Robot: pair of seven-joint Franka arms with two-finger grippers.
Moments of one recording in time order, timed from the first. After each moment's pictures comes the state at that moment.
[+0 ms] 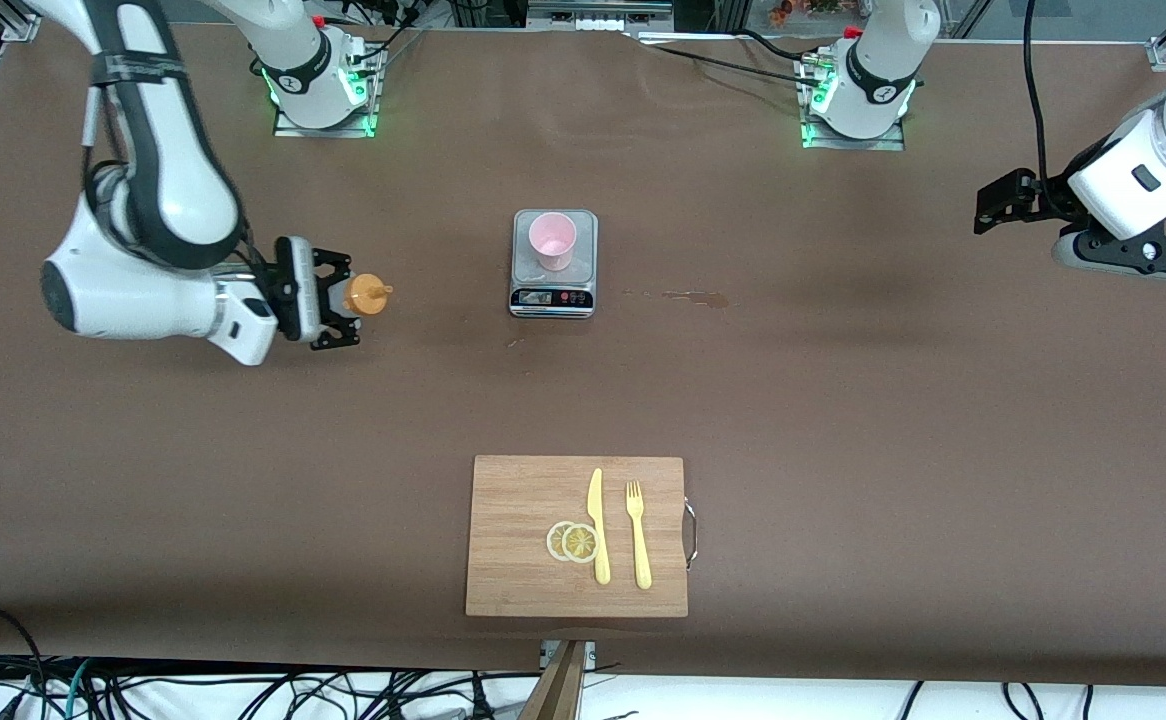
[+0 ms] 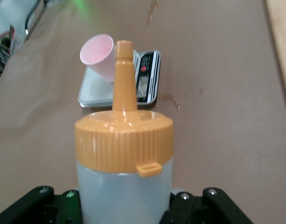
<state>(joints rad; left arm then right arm) 0.00 0.03 -0.08 -1.59 -0.02 1.44 0.05 0.38 0.29 -0.21 -1.91 0.61 1.83 -1.66</state>
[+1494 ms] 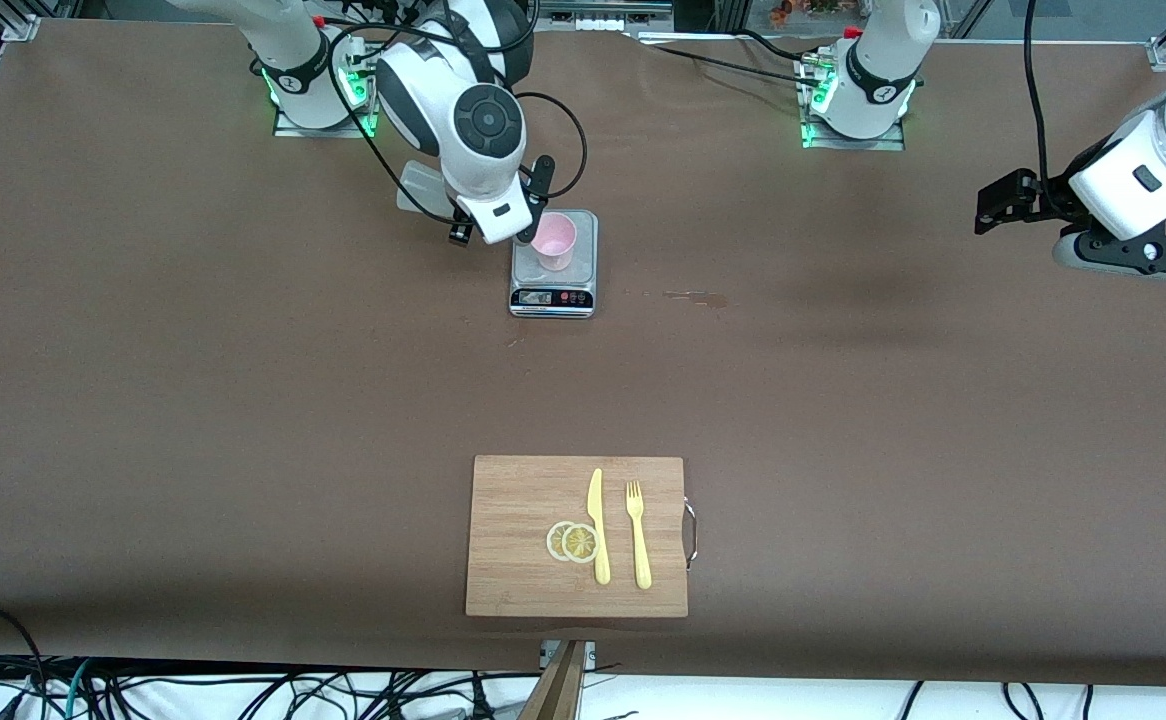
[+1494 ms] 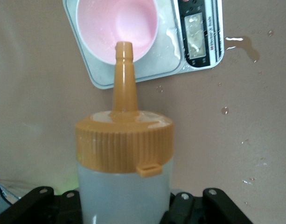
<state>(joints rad) 0.00 0.03 -0.08 -1.59 -0.02 1.44 0.05 0.80 0.24 -0.01 -1.93 -0.01 1.79 -0.56</state>
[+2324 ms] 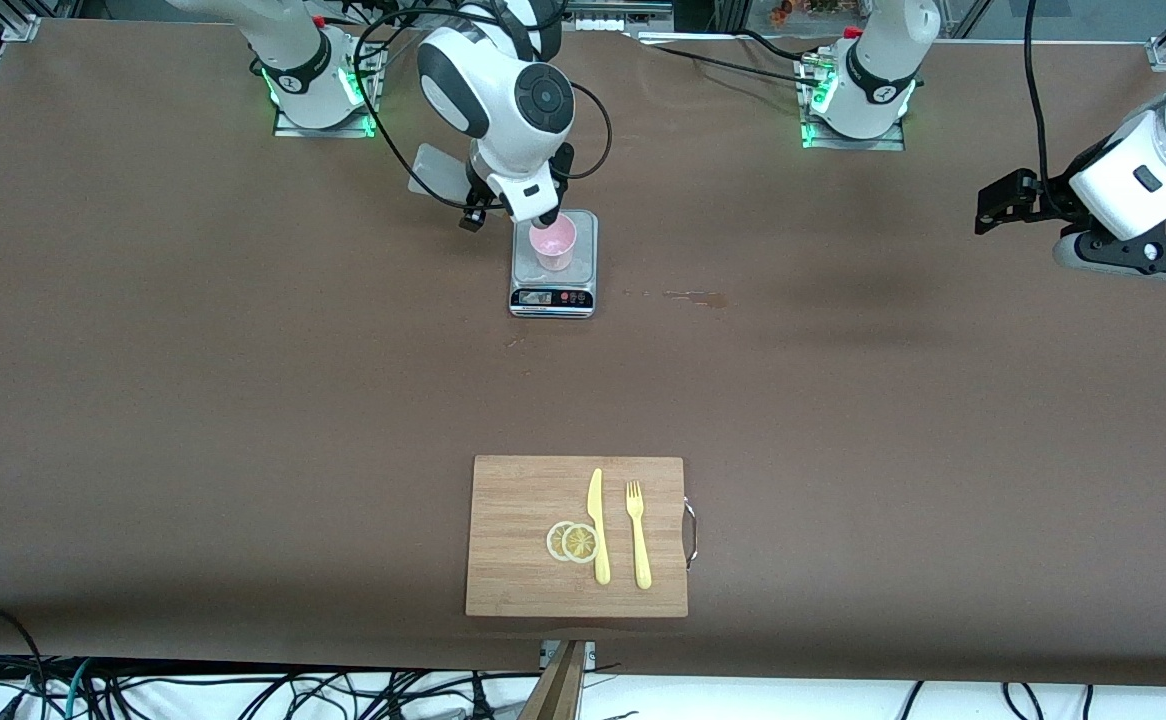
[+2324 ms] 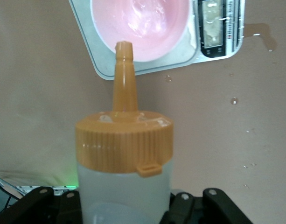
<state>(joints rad) 0.01 0.03 -0.08 -1.59 -0.02 1.44 0.05 0.84 0.27 0.02 -1.89 -0.10 1.72 -0.47</state>
